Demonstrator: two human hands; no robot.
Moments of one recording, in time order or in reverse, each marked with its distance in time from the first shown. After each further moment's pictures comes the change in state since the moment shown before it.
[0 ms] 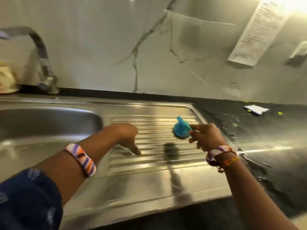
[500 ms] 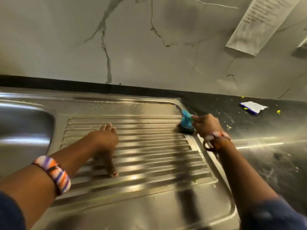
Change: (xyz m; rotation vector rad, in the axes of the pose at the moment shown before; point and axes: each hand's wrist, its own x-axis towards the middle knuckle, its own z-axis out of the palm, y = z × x) left_hand 0.108 0.026 0.013 0.020 -0.238 -0.081; right_hand 0.138 0.081 -0.036 -0.263 0.104 0.127
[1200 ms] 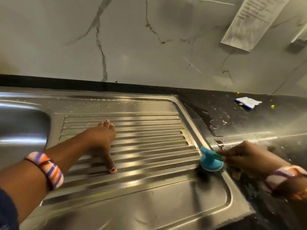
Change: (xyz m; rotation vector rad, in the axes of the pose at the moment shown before) left_hand -0.010 0.000 0.000 -0.088 0.043 0.020; right_hand -0.102 0.042 -0.079 -0.155 -0.502 0.034
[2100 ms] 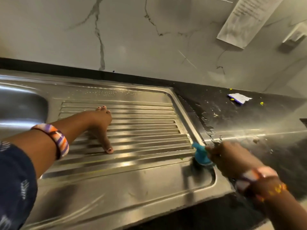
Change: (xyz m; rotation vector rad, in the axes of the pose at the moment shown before) left_hand -0.004 0.001 -0.003 0.056 0.016 0.006; right_hand -0.027 -0.011 0.032 -0.414 0.145 0.101
